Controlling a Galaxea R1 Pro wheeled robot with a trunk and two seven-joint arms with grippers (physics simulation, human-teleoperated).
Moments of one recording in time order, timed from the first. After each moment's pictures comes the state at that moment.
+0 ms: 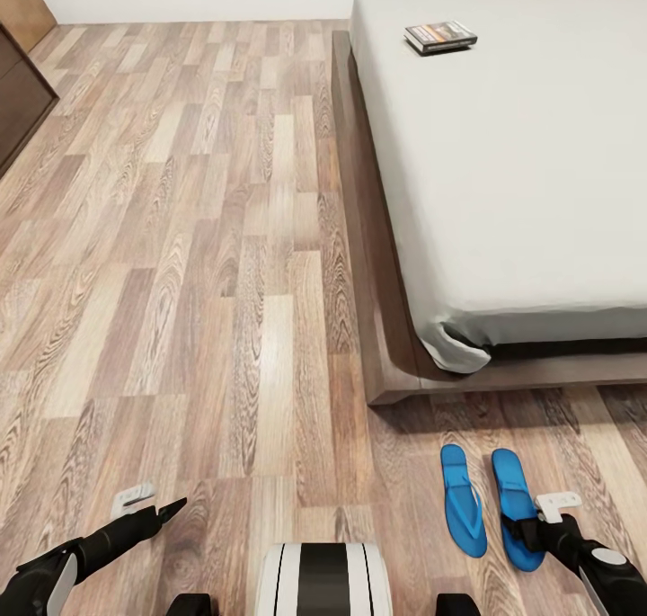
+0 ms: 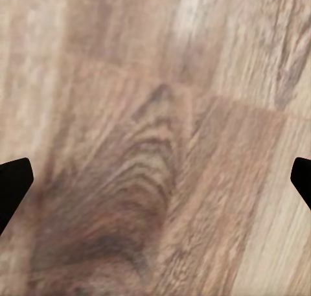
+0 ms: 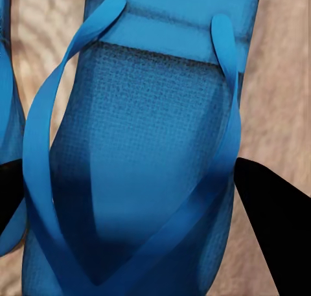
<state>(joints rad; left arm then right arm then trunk) -0.44 0.22 0.56 -0.57 -0.08 0.25 -0.80 -0.37 -0.31 -0.27 -0.64 0.21 0.06 0.33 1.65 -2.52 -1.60</state>
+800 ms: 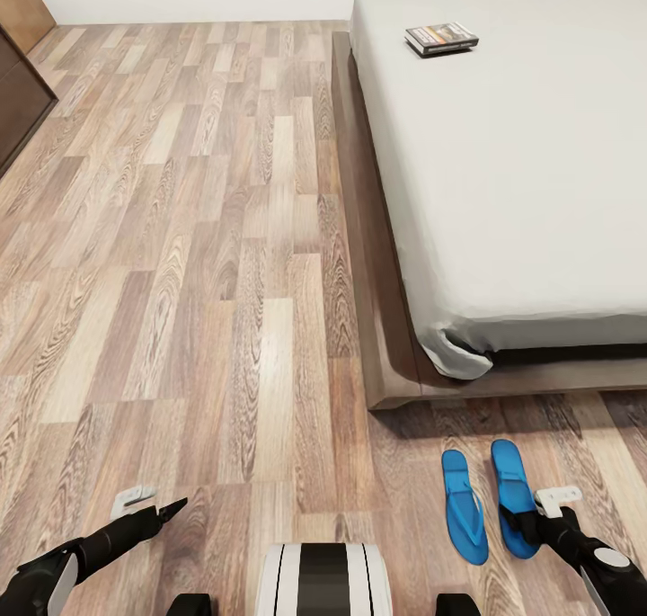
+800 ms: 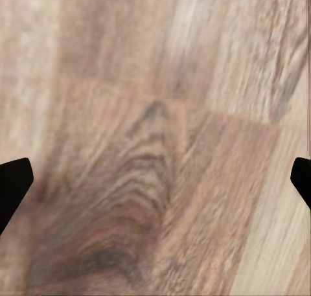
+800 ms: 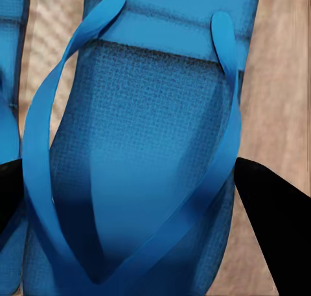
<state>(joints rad) -0.44 0.22 0.56 -0.57 -0.08 0.25 -0.80 -0.37 -0.31 -0.28 -0.64 0.19 -0.02 0.33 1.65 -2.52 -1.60</state>
